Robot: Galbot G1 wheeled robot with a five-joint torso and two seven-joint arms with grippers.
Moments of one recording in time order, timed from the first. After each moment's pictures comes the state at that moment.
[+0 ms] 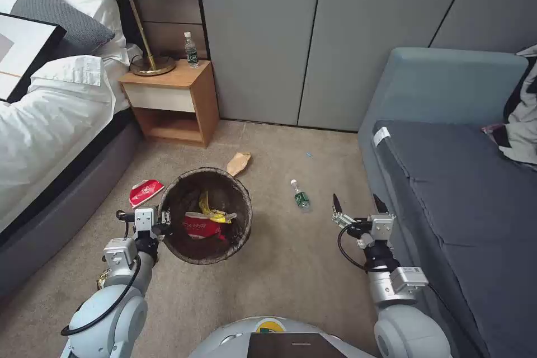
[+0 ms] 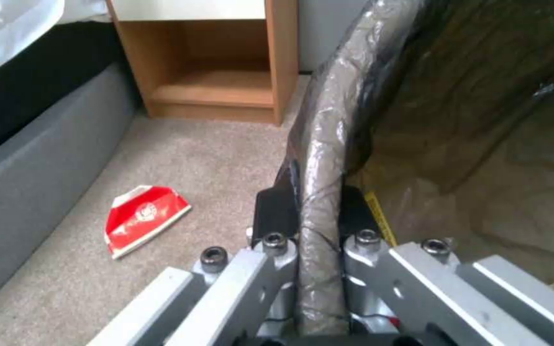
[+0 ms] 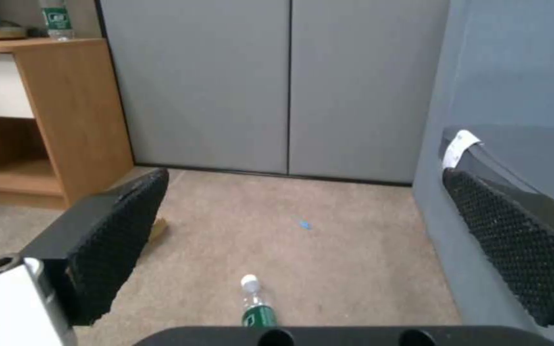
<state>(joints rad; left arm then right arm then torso) 1.71 -1.36 -0.69 -2.35 -0.27 0.43 -0.12 -1.79 1.38 0.53 2.30 0.14 0.02 0.14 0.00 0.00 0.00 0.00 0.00</state>
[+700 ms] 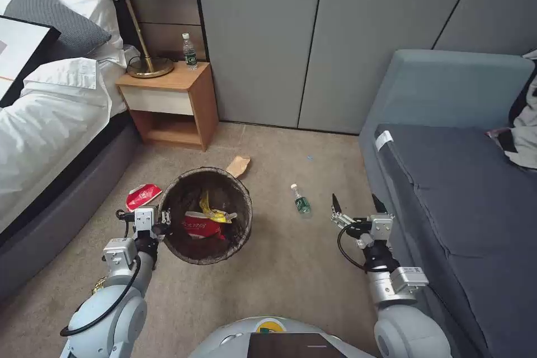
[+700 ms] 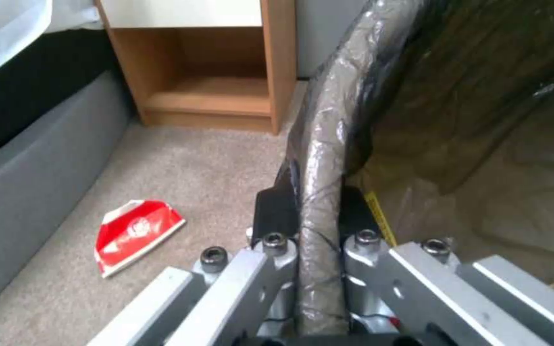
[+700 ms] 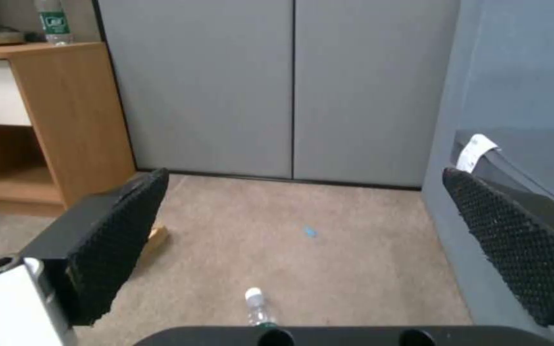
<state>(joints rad) 1.71 -1.36 -0.69 -2.36 -0.27 0.43 -0.11 -1.79 1.38 0.52 2.30 0.15 0.02 0.13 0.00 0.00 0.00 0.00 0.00</state>
